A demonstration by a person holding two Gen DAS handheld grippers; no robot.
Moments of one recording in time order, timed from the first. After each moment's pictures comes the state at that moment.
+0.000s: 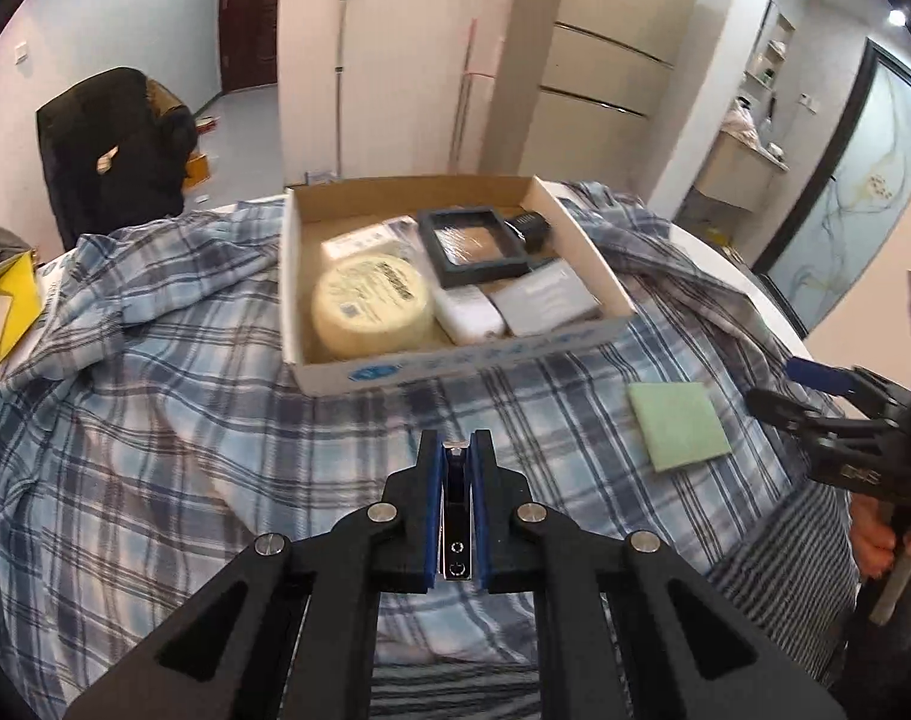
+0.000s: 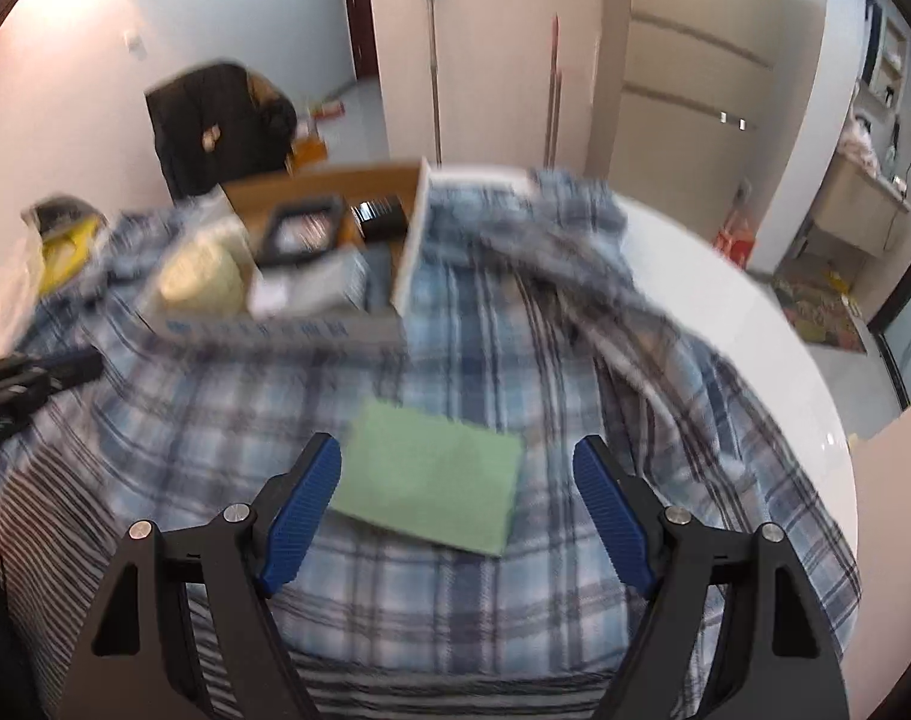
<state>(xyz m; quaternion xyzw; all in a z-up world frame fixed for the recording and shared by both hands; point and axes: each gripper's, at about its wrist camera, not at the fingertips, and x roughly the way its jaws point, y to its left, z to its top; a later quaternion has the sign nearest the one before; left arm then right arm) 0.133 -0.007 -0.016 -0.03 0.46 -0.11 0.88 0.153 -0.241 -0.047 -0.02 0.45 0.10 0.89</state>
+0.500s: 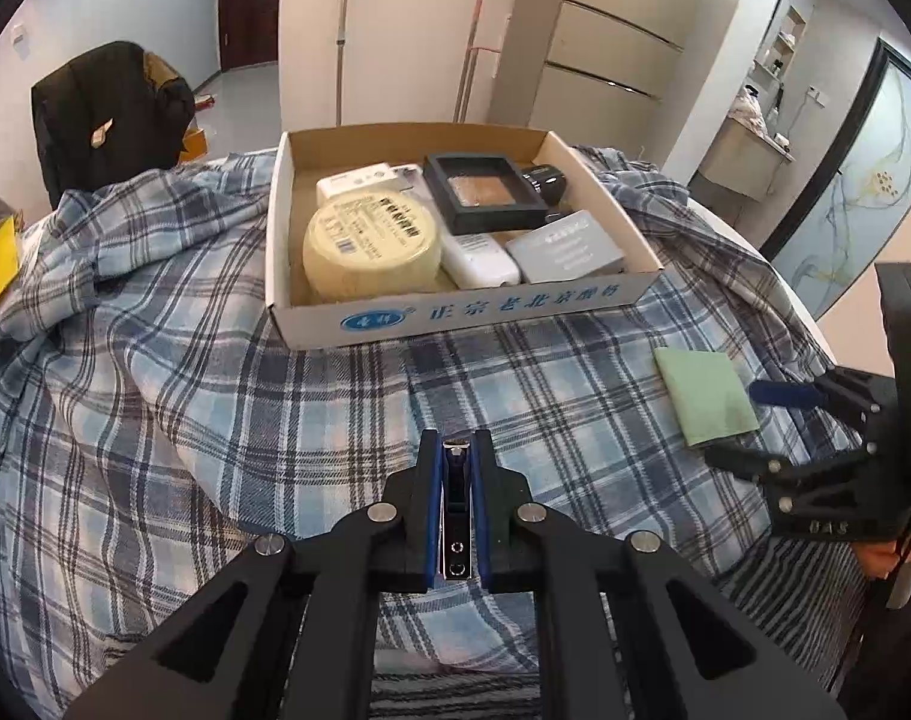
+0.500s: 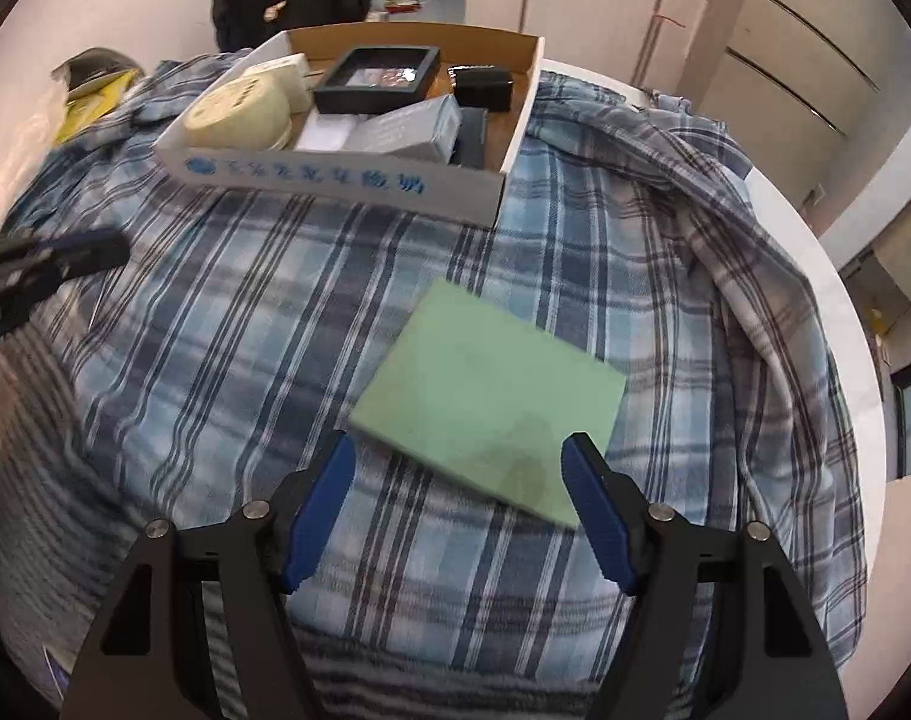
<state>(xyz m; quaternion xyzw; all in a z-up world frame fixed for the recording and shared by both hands) 0.139 0.000 -0.054 -0.04 0.48 -0.11 0.87 0.162 -0.193 -0.093 -0.11 0.53 0.17 0.83</state>
